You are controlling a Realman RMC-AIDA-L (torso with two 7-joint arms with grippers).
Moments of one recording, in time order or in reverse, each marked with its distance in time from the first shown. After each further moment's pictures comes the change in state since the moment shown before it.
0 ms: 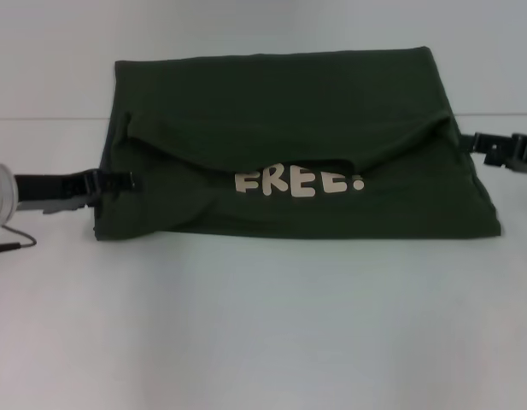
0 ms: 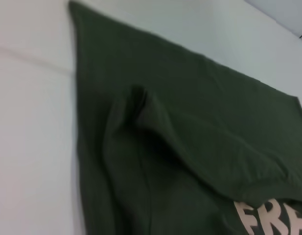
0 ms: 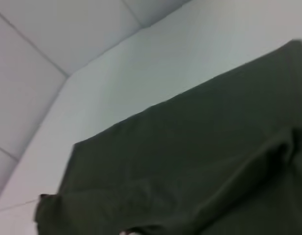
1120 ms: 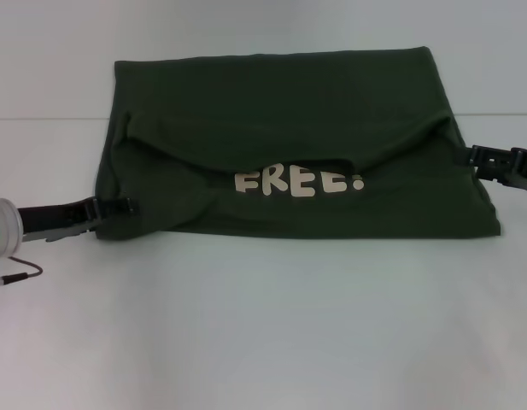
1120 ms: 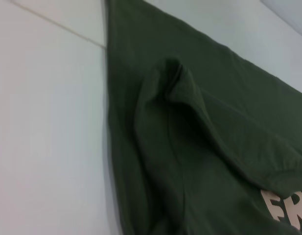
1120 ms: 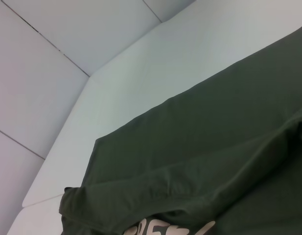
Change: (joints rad) left arm 0.012 -0.022 -0.077 -0.135 -0.026 -0.087 0.129; right arm -0.034 0.010 0.024 0.023 0.055 -0.069 -0.041
